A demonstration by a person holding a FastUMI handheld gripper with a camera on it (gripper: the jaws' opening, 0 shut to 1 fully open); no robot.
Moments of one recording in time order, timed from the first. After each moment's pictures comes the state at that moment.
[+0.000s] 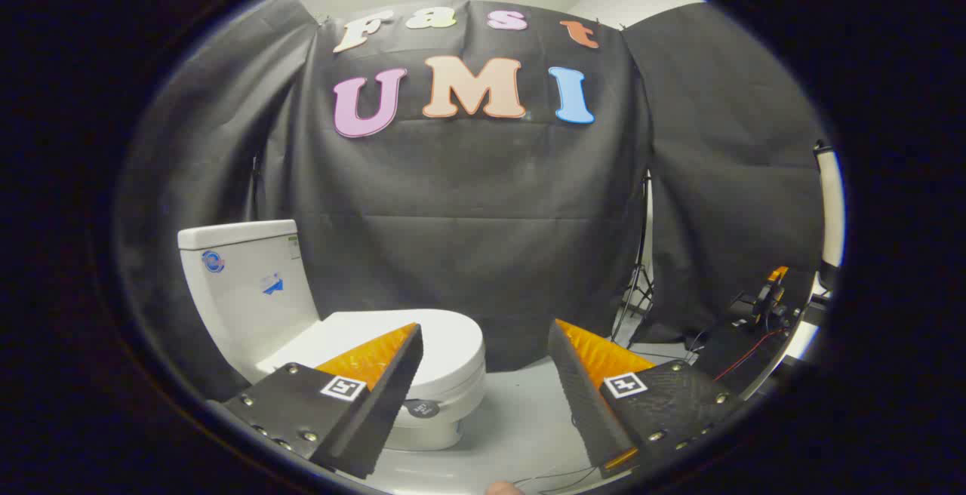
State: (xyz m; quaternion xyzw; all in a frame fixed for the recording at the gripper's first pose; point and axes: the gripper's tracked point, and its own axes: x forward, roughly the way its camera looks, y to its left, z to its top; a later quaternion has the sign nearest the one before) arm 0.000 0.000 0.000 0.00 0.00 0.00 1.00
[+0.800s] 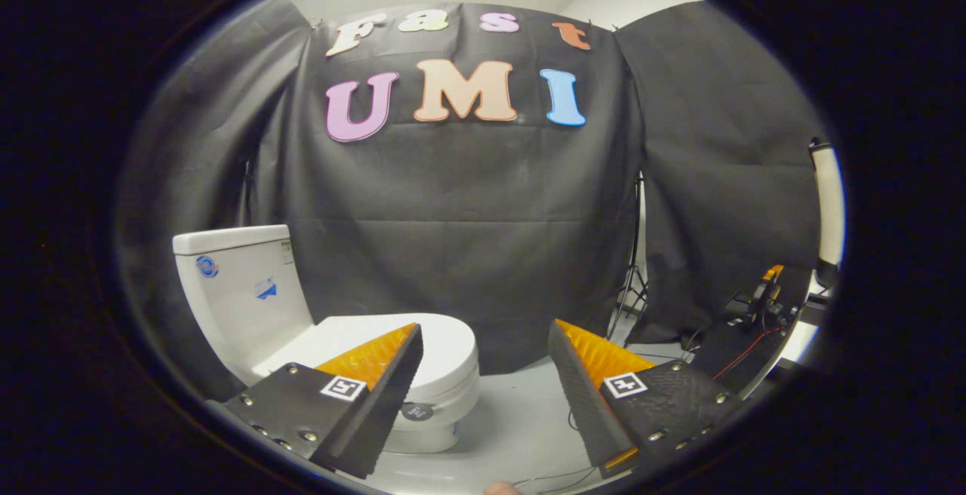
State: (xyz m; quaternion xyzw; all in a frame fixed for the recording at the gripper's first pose) arm 0.001 -0.009 0.005 0.01 -0.01 -0.01 1.00
